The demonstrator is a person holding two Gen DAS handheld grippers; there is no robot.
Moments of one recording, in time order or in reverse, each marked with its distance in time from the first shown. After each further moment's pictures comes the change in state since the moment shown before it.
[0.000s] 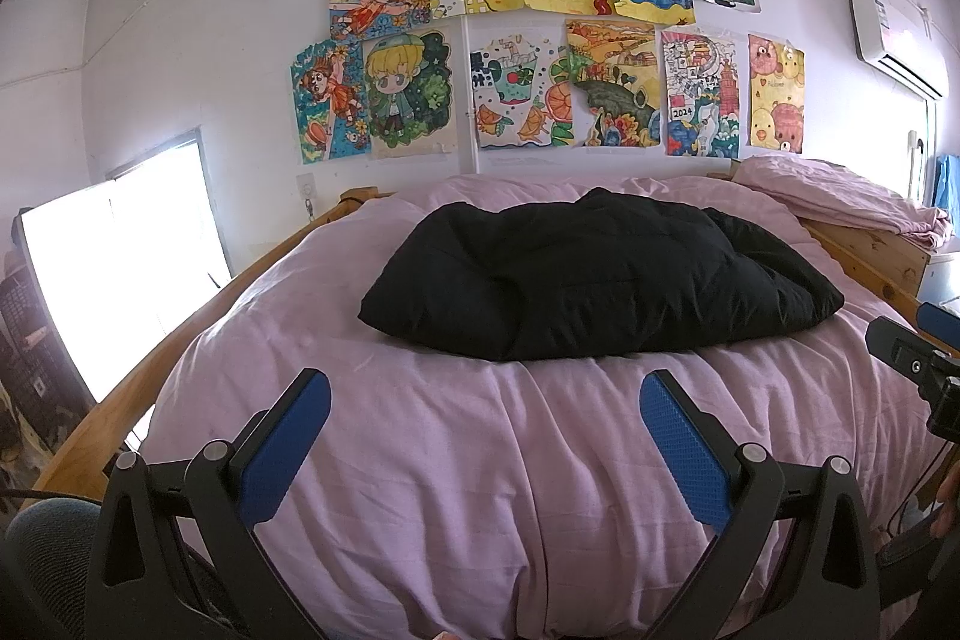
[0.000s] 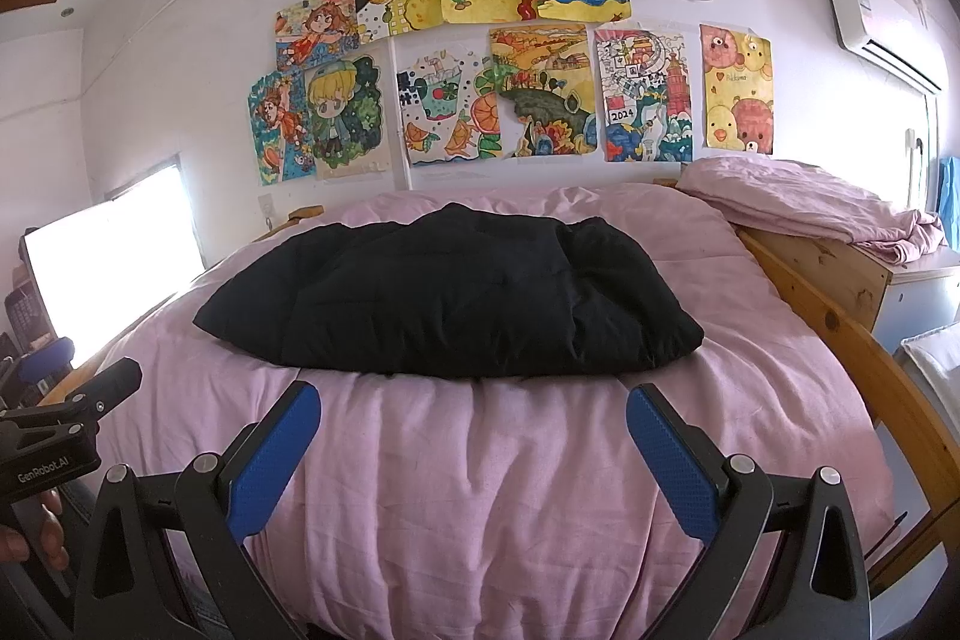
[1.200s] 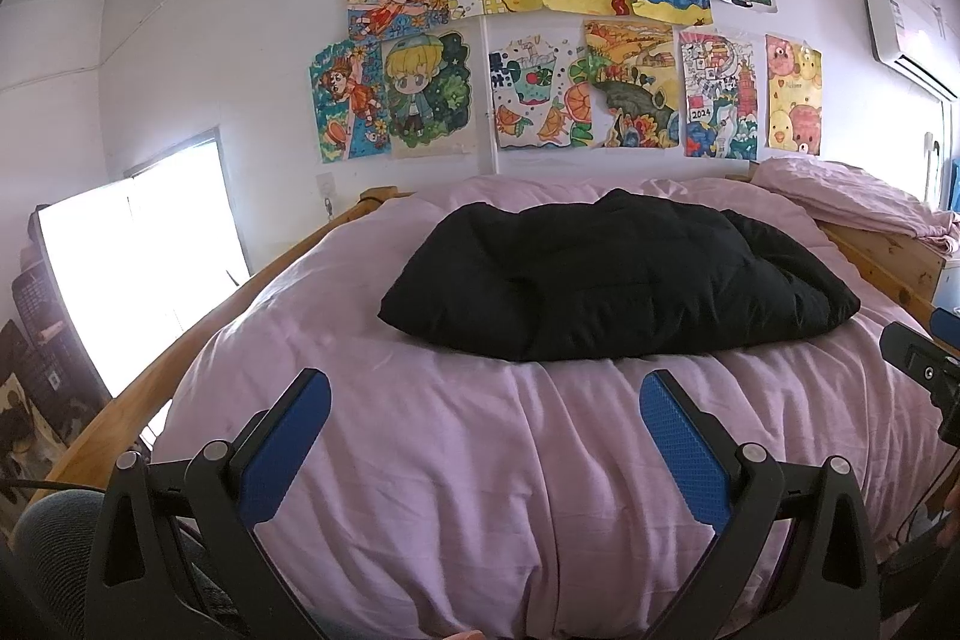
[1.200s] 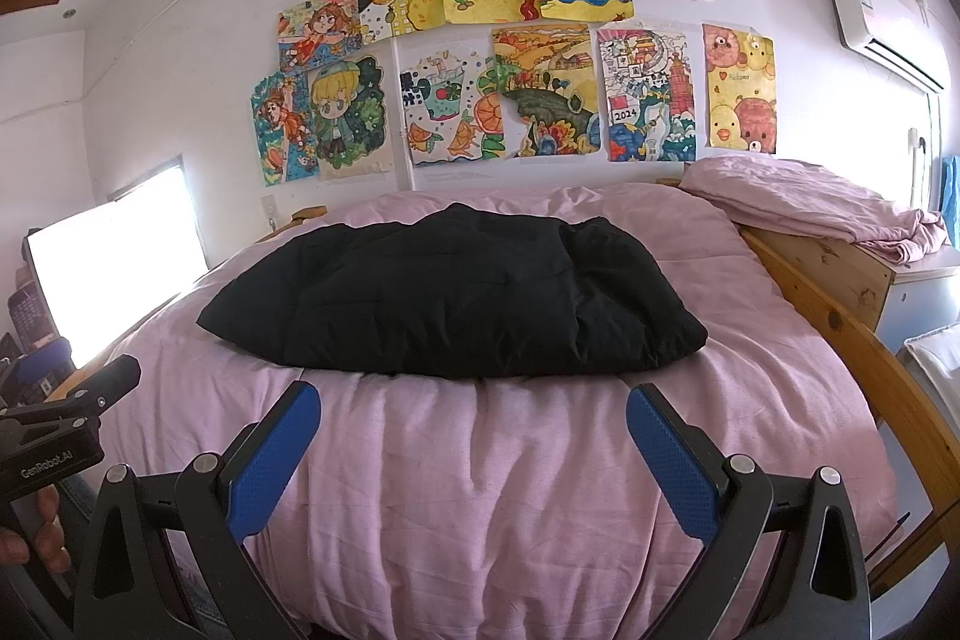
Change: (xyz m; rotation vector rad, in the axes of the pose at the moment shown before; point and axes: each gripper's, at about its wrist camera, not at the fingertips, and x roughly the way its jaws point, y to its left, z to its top) left arm 0.001 0.030 -0.002 0.001 -0.005 0.033; right arm 0.000 0.005 0.001 0.006 0.001 -0.003
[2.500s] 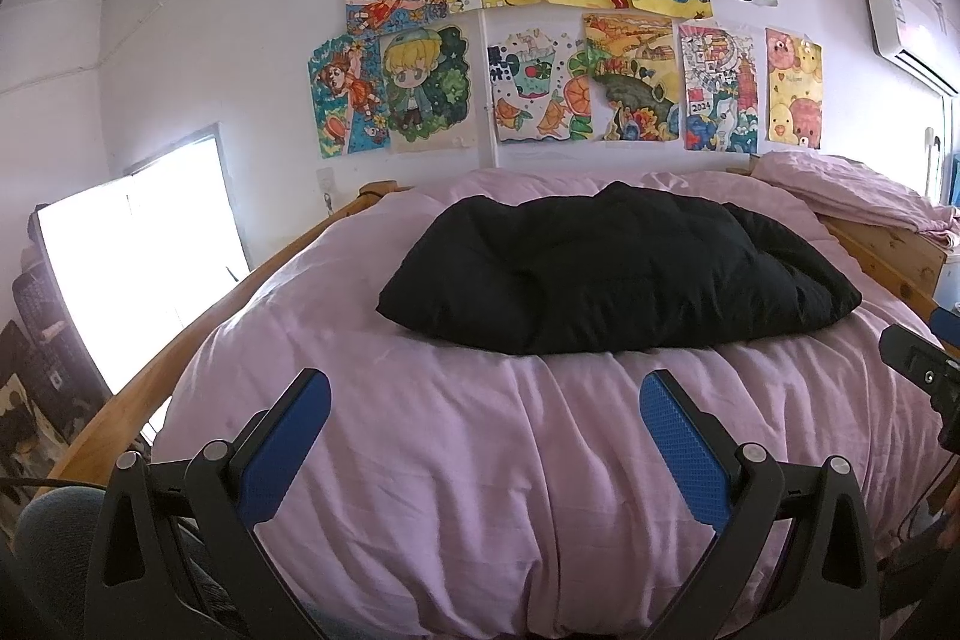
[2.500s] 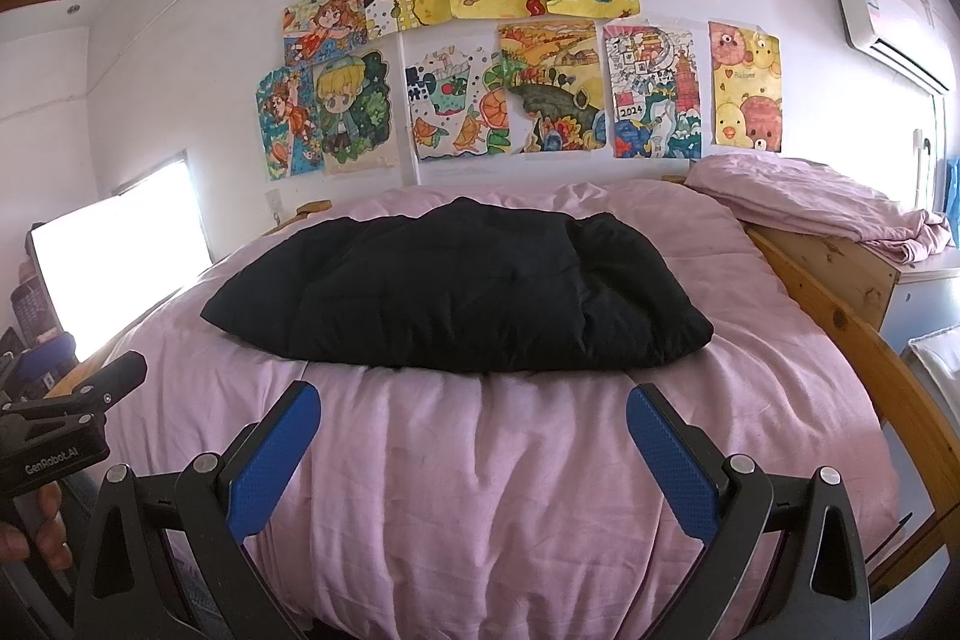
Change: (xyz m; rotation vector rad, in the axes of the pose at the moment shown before) left arm 0.004 0.010 -0.005 0.006 0.004 -0.004; right arm 0.001 0.007 0.000 0.004 0.006 -0.003
